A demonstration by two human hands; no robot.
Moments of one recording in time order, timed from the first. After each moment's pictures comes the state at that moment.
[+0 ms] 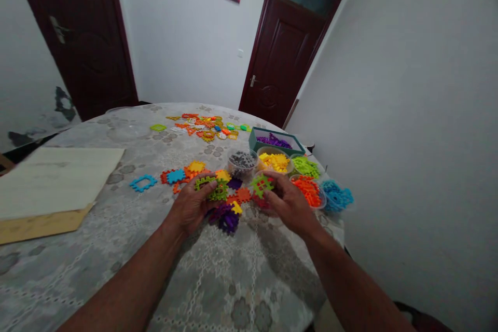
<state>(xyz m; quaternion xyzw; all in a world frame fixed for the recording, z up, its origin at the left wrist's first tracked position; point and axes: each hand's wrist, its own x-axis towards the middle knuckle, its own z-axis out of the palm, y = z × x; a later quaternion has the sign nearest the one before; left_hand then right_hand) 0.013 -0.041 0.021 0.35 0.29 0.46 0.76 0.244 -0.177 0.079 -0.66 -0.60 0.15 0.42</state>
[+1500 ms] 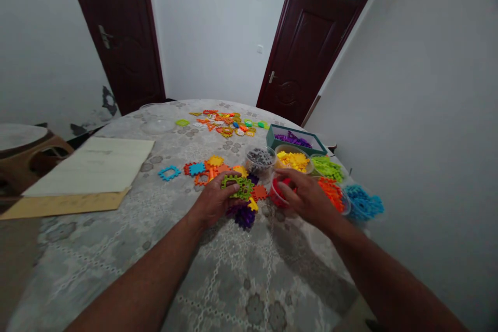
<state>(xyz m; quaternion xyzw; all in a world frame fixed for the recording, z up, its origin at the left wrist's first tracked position) 0.014 -0.051 0.017 0.39 0.26 0.41 0.78 0.257 -0.158 0.094 -0.63 -0.72 0.03 0.30</state>
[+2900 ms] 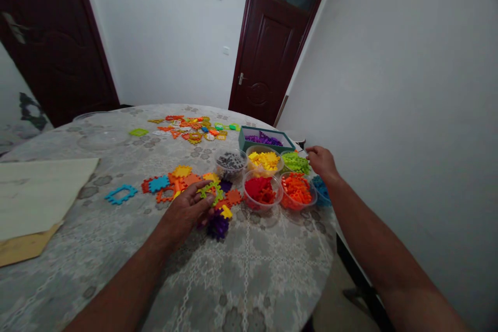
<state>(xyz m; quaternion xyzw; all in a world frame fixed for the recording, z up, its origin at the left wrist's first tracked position) 0.015 -0.050 0.019 0.56 0.34 0.35 0.67 0.459 -0.132 0.109 -0.86 -0.39 -0.08 0.33</state>
